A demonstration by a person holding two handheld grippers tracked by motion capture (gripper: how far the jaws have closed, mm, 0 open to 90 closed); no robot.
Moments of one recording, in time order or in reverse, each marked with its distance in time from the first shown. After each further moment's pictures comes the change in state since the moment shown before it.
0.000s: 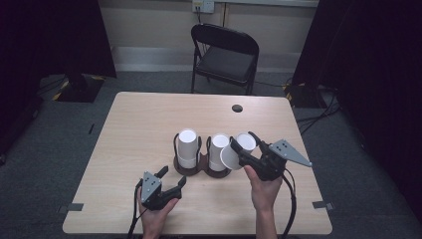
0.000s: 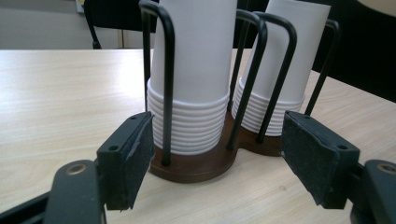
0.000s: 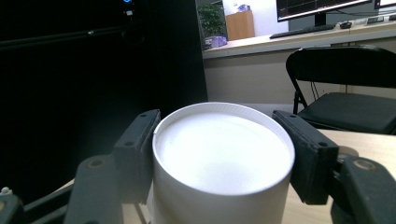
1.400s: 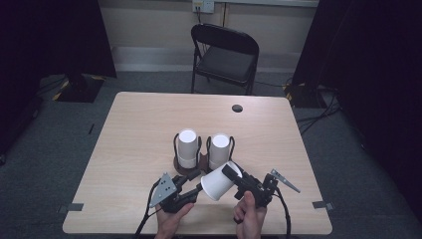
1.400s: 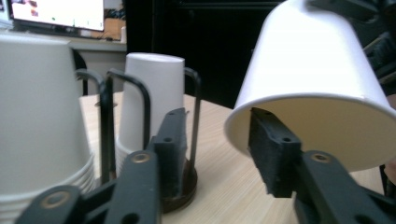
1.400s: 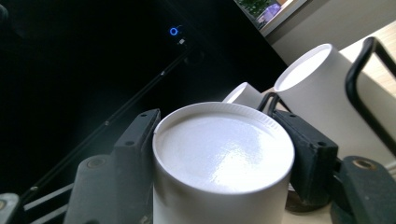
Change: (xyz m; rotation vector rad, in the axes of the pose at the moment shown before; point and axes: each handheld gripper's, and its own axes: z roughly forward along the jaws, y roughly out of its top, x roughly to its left) left arm -0.037 0.011 0.016 -0.164 -0.377 0.058; right arm 0.007 -0.081 -0.016 -0.035 0.289 0.605
